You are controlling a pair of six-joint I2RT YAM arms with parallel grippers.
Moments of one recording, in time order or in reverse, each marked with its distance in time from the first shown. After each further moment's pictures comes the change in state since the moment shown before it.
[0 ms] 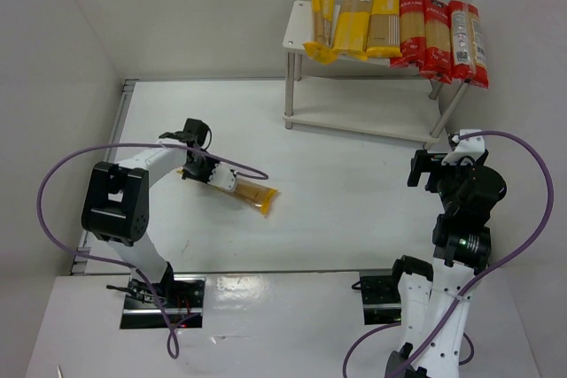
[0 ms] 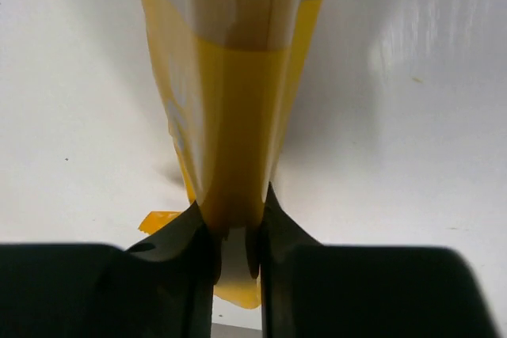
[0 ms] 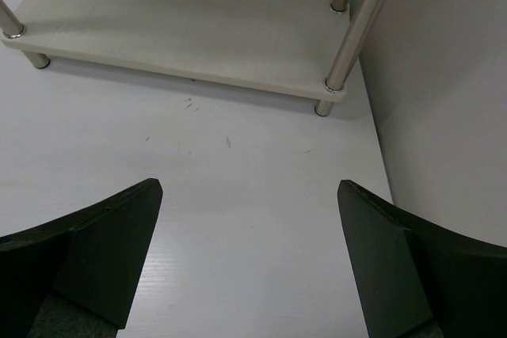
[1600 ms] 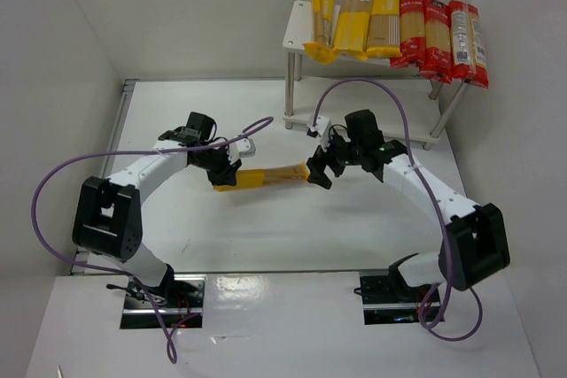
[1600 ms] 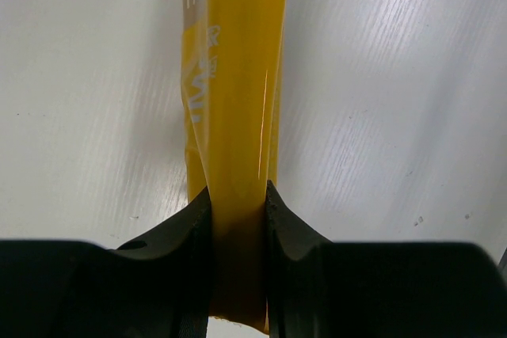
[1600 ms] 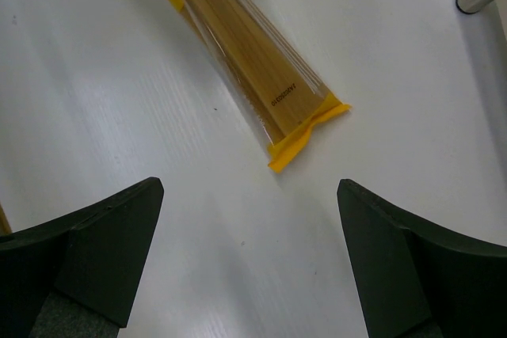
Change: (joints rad) left arm -0.077 -0.117 0.039 0.019 0.478 -0.896; right arm 0.787 0.820 0.144 0.164 -0.266 -0.312
